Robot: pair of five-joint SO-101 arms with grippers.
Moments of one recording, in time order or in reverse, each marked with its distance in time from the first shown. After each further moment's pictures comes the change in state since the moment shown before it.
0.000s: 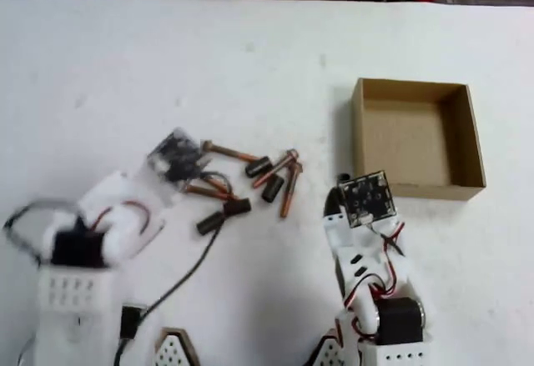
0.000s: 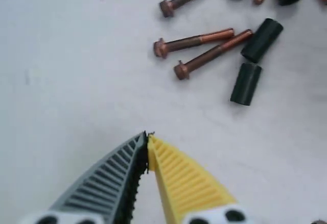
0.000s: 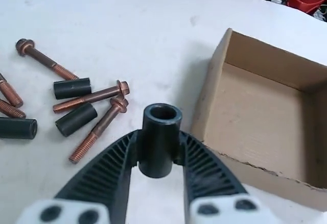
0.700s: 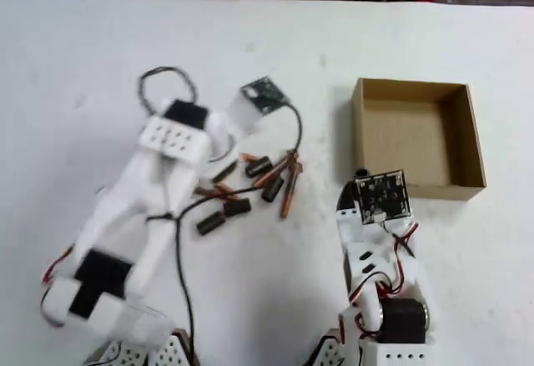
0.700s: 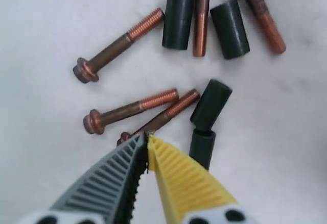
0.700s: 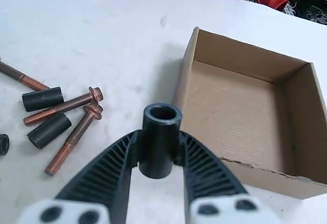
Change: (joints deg) left arm 16.8 61.2 -38.2 -1.0 12.2; right arm 4.2 0.0 0.0 -1.4 0.0
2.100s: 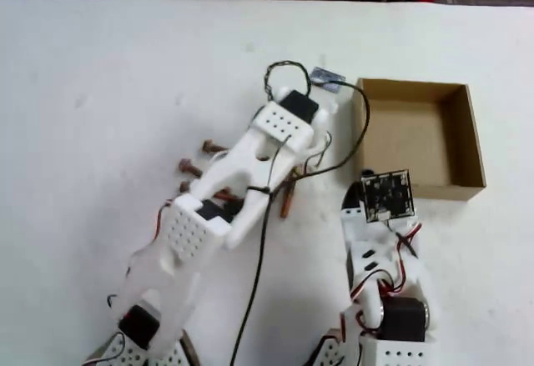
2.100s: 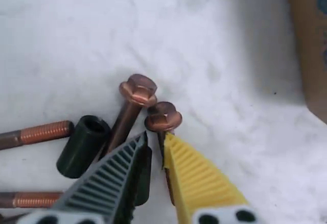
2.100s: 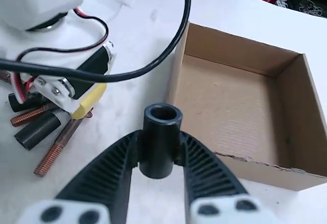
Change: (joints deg) left arm 15.9 50.7 -59.2 12.4 41.2; right arm 2.3 0.0 1.4 -1.2 0.0
